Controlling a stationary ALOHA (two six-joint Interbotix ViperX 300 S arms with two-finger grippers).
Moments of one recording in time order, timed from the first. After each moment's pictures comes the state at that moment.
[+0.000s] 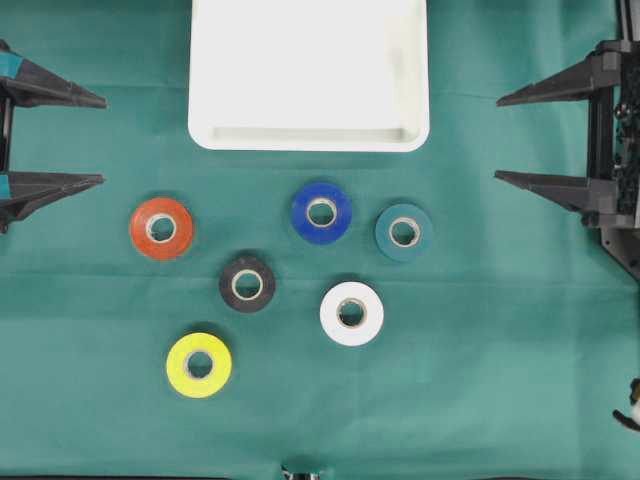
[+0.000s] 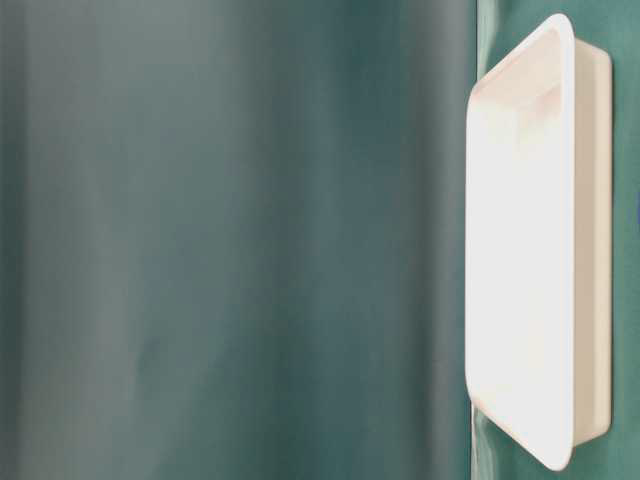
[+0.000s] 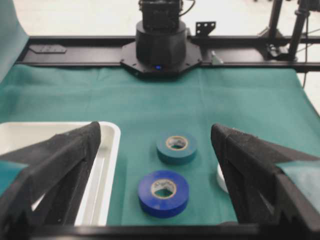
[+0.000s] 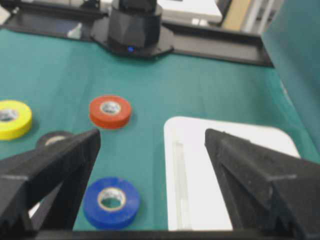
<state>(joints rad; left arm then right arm) 0.00 -0.96 1.16 0.00 -0.20 0.02 -0.05 -0.95 1.12 0.00 -0.09 0.01</state>
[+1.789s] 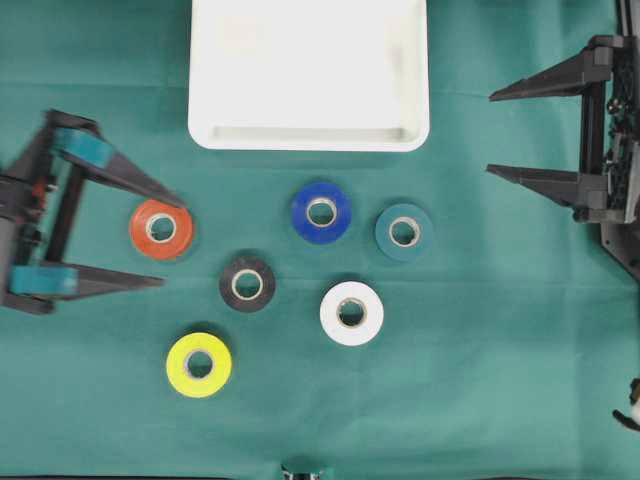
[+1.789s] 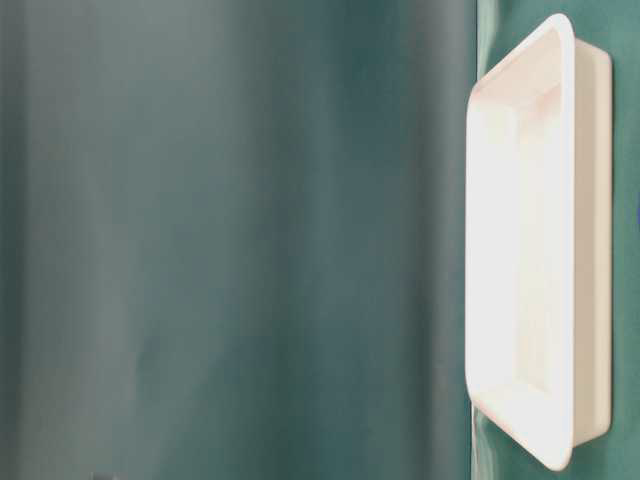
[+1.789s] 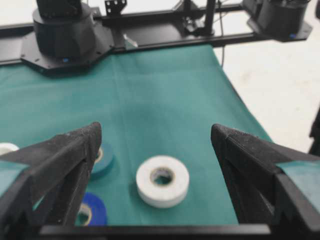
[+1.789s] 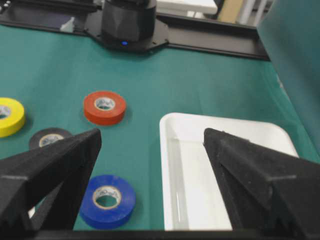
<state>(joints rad) -0.22 -0.58 0.89 -0.01 -0.18 0.02 -0.06 -0.91 1.11 0.00 -0.08 0.01</state>
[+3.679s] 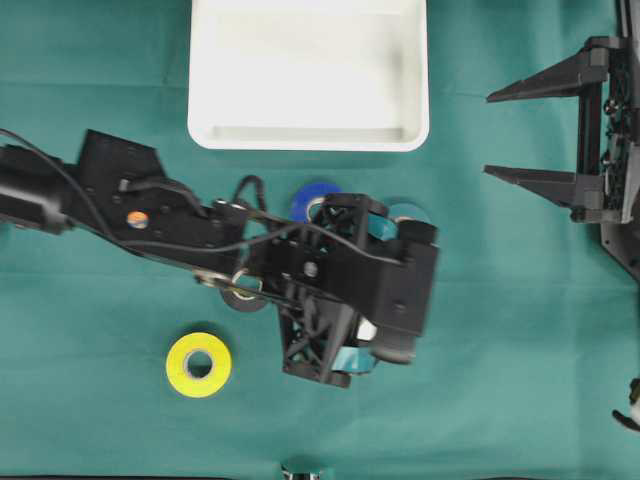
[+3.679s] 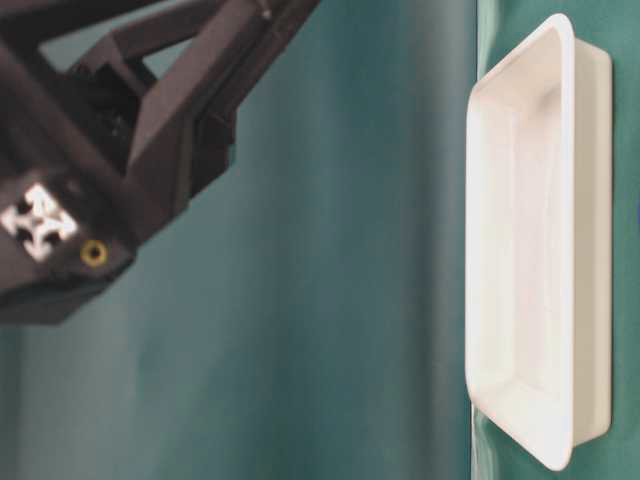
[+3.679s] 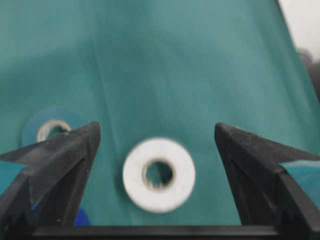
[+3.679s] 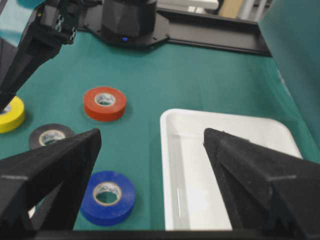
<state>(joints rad) -0.22 0.21 -0.12 -0.01 0.69 0.02 -0.06 -0.91 1.10 0.00 -0.08 0.01</state>
